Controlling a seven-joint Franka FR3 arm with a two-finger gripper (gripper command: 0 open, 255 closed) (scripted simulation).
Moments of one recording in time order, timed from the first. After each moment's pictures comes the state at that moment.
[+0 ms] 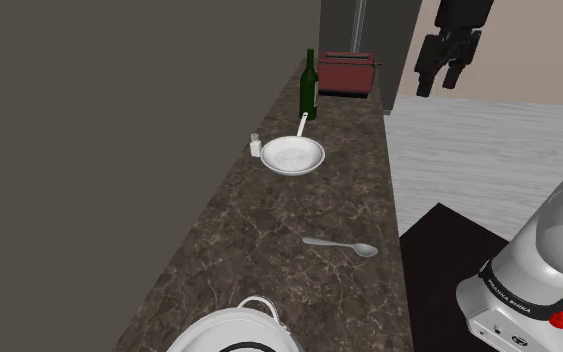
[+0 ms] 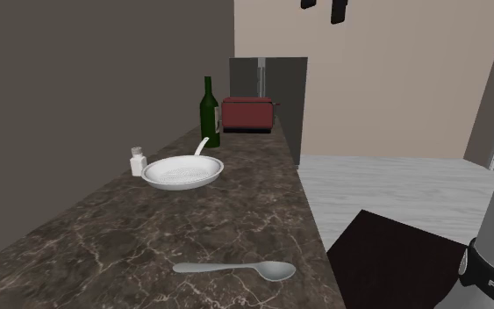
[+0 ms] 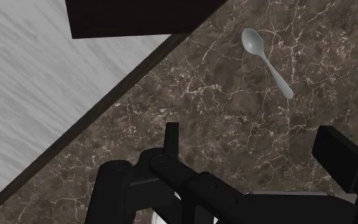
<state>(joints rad) 0.02 -0.76 -0.04 -2.29 0.04 1.47 0.06</state>
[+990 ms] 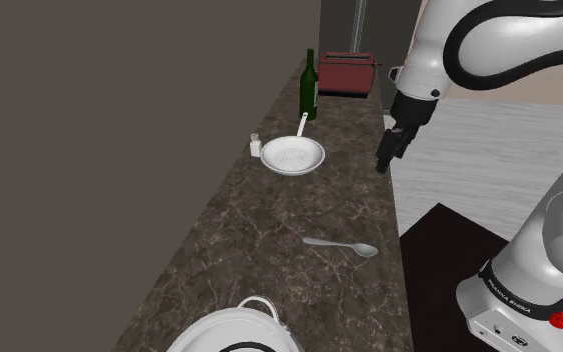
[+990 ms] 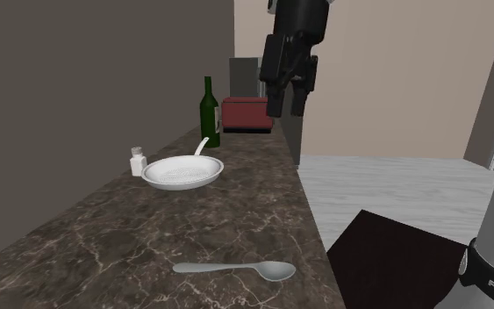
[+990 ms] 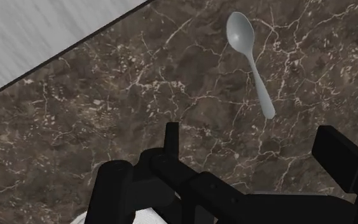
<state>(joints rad) 0.14 -0.81 0.02 -2.74 0.13 1.98 -0.05</state>
